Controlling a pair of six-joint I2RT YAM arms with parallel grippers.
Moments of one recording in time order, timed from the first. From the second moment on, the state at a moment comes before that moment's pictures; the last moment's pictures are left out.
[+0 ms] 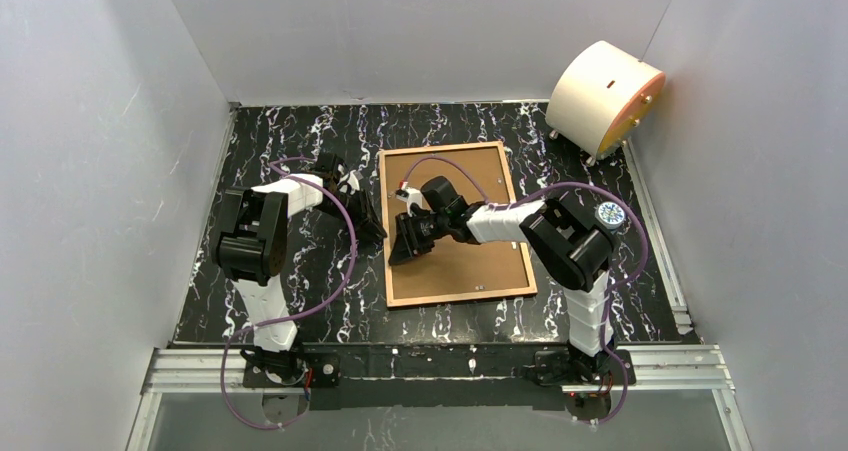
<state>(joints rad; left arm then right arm) -0.20 1.89 1.11 -0.55 0.60 -0.48 0.82 2.00 1.13 0.11 -0.67 0.50</state>
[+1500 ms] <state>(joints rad) -0.21 1.97 1.22 -0.57 0.58 -0.52 0.67 2.19 1.54 -0.04 -0.37 0.64</state>
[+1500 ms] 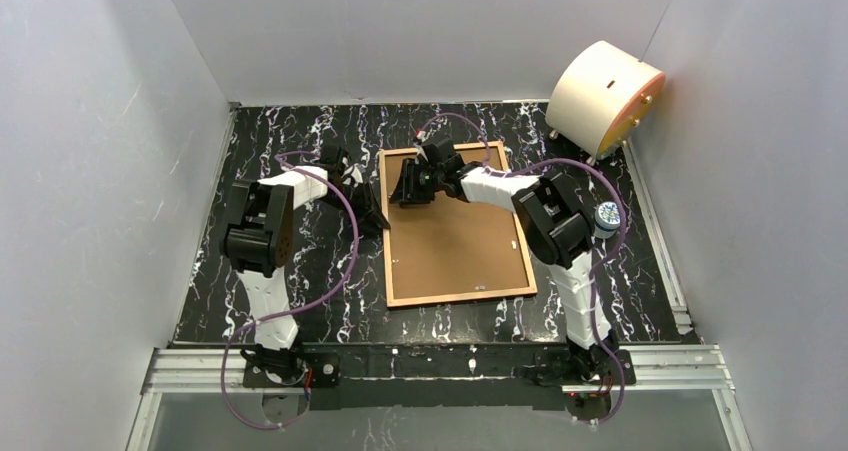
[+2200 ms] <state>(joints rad) -0.20 1.97 1.21 -0.55 0.60 -0.51 0.67 2.31 1.67 -0.03 -0.41 0.71</state>
